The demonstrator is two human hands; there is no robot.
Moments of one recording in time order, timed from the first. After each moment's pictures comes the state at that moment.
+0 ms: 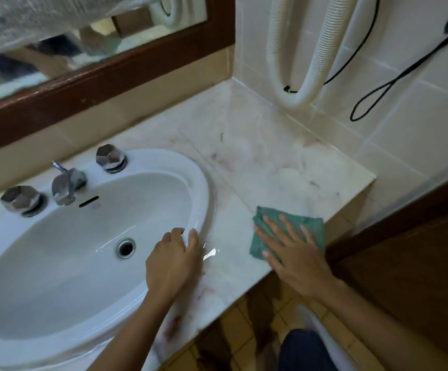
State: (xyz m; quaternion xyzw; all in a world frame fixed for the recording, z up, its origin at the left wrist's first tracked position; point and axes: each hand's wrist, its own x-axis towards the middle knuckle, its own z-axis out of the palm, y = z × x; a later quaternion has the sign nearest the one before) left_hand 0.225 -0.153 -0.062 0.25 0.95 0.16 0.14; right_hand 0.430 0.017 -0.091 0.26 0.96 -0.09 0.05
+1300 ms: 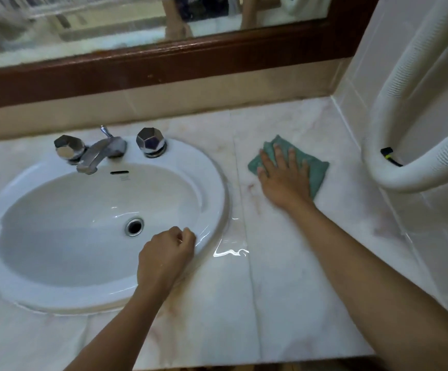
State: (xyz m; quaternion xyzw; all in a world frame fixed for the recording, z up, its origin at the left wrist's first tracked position) left_hand 0.207 -0.069 -0.062 -0.04 0.98 0.19 0.08; right_hand 0.144 0.203 -0.088 0.17 0.97 -0.15 0.08
